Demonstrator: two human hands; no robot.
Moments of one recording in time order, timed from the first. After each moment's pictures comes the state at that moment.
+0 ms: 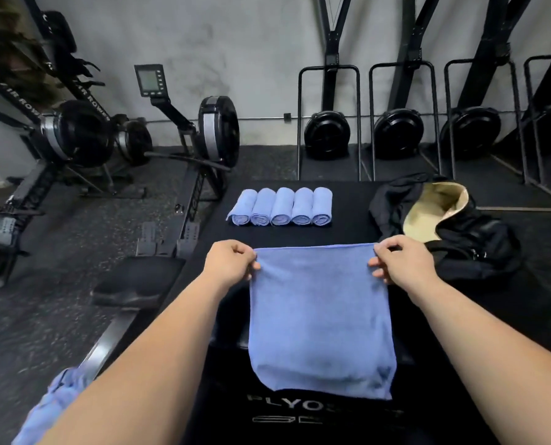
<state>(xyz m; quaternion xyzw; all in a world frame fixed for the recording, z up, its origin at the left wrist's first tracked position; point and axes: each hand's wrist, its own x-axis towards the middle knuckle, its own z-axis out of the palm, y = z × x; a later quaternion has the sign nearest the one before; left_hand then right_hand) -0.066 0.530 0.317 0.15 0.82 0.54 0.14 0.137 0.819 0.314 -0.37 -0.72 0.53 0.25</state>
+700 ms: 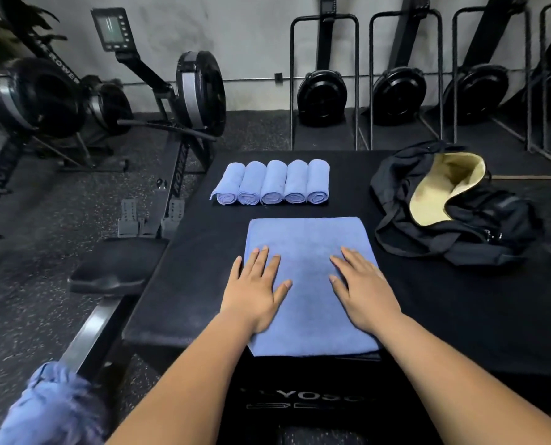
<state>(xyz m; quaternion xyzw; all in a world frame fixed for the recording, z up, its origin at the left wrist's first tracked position) -0.033 0.568 0.210 0.40 0.92 0.03 0.03 0.116 0.785 0.206 -0.20 -0.96 0.14 0.09</state>
